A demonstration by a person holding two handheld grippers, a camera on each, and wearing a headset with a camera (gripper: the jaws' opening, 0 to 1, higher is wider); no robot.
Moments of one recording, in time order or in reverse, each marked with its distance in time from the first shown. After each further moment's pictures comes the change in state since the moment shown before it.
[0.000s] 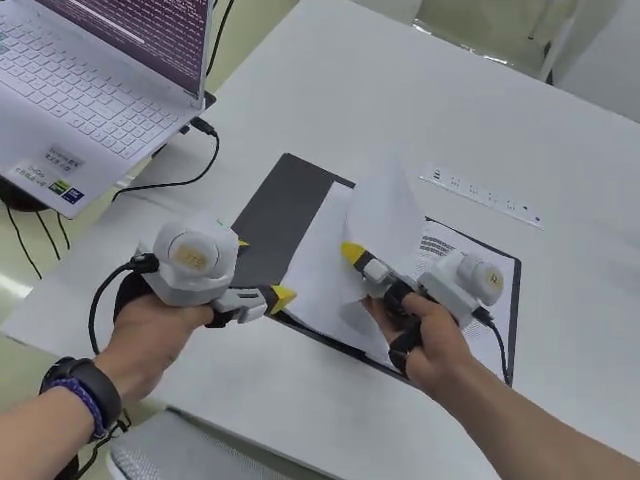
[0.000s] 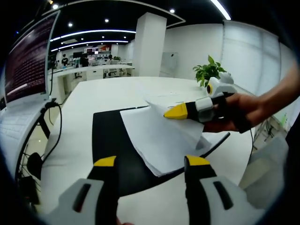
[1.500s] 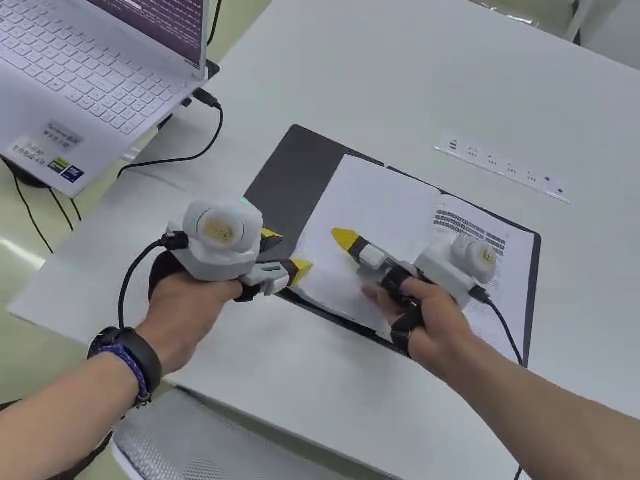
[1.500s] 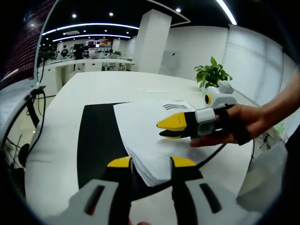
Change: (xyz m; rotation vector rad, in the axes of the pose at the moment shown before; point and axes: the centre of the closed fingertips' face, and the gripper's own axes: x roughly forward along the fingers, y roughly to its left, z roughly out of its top) left arm 0.045 -0.008 -0.010 -0.073 0.024 -0.043; right arm -0.007 -0.034 -0.008 0.031 0.049 -0.052
